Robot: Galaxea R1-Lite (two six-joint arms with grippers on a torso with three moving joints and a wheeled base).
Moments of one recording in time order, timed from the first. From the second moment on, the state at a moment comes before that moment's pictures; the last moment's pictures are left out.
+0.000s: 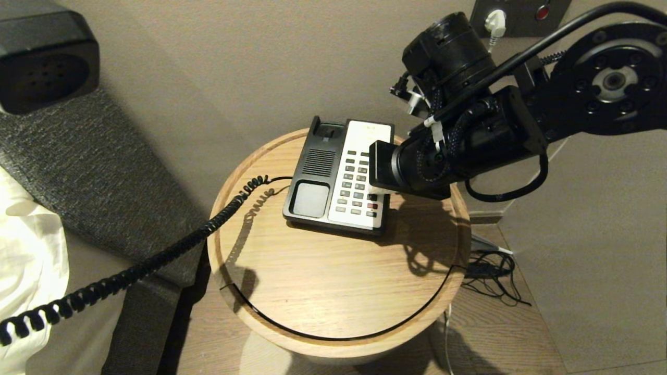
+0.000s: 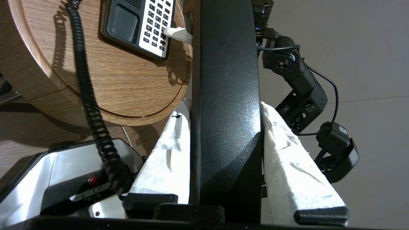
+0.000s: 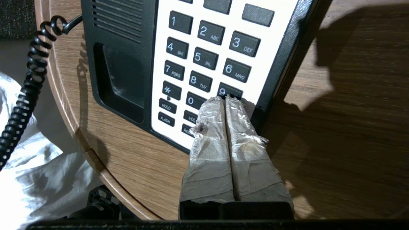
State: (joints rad) left arm -0.77 0.83 -1.47 0.73 -0.04 -0.83; right arm 0.76 1.93 -1.89 0.68 -0.10 0.60
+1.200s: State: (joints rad) left arm -0.77 0.81 -1.44 0.72 -0.04 -0.83; right arm 0.77 1.91 -1.86 0.68 -0.10 0.59
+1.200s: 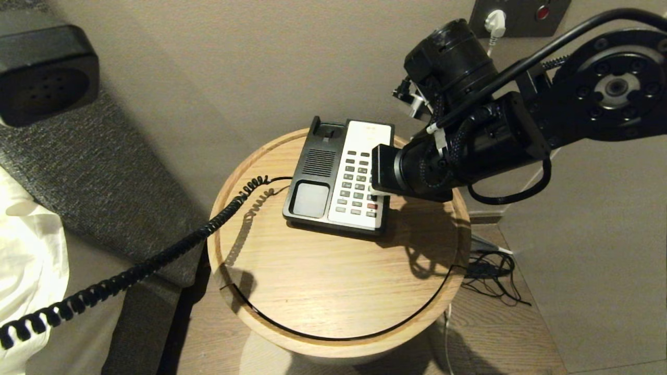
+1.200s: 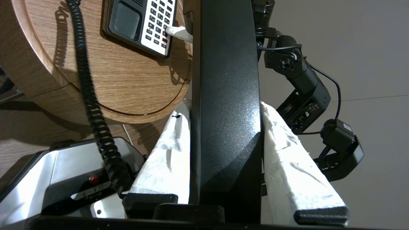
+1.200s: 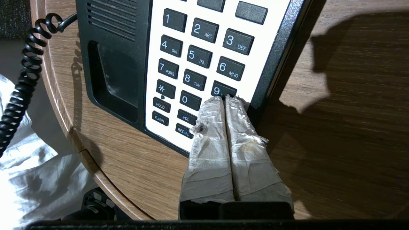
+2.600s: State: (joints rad) left arm -0.77 0.80 -1.42 0.71 -0.04 -0.82; right arm 0.78 1.91 -1.81 0.66 -0.10 0.57
